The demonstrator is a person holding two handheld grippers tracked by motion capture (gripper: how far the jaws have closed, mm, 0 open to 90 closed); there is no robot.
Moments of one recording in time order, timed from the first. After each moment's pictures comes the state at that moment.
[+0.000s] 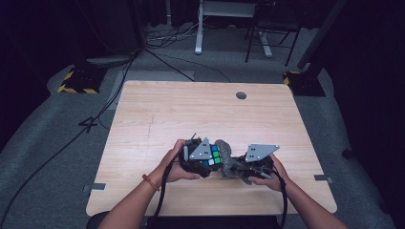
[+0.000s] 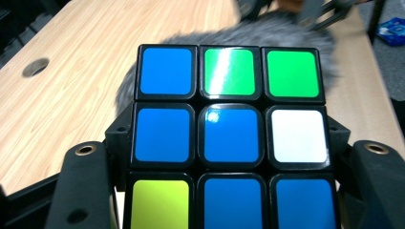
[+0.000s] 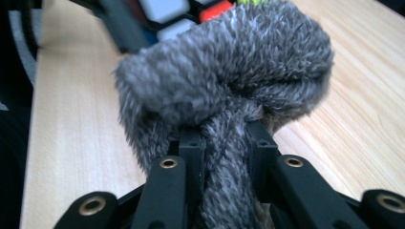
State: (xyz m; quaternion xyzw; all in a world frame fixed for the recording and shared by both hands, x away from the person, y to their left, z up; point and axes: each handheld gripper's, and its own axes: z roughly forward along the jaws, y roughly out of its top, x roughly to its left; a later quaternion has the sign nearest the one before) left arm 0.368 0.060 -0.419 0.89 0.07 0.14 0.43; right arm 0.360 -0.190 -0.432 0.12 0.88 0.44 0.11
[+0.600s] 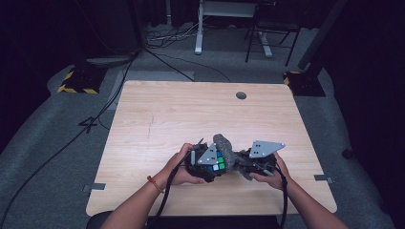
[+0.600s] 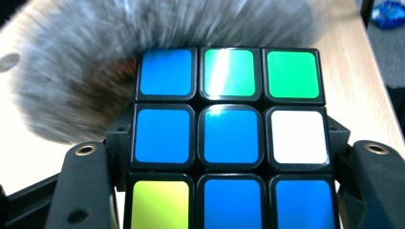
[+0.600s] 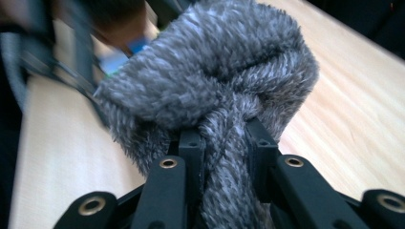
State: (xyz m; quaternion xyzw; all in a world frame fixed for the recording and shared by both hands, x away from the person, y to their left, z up) left arm 0.361 0.044 -0.427 0.90 0.05 0.13 0.42; right arm 0.367 -0.198 -0.429 0.14 0.87 0.46 0.13
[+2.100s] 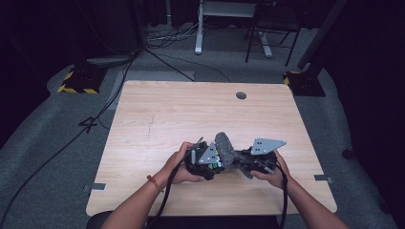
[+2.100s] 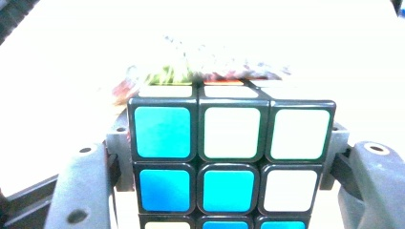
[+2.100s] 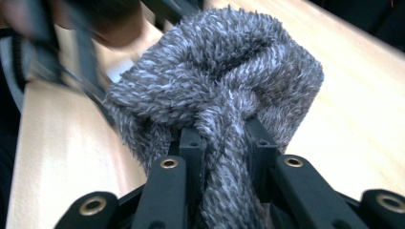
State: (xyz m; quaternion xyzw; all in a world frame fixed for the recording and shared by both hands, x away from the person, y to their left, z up) left arm 0.364 0.045 -0.429 0.90 0.06 0.15 0.40; right arm 0.374 -0.204 -0.429 0.15 0.86 0.47 0.12
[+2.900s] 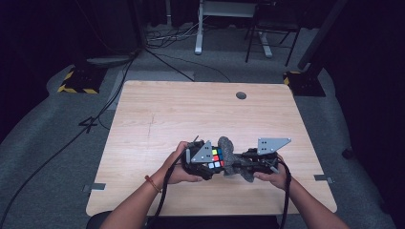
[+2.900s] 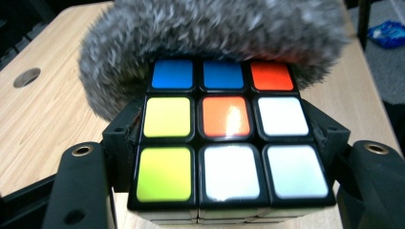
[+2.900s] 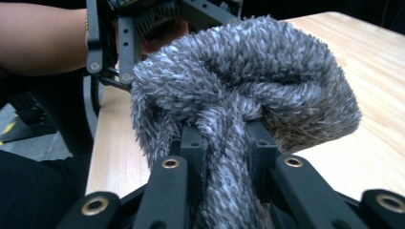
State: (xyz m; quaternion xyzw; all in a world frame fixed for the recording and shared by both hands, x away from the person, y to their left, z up) left arm 0.361 0.051 -0.424 0.89 0.05 0.14 0.43; right arm 0.373 -0.208 -0.426 0.11 0.83 0.54 0.03
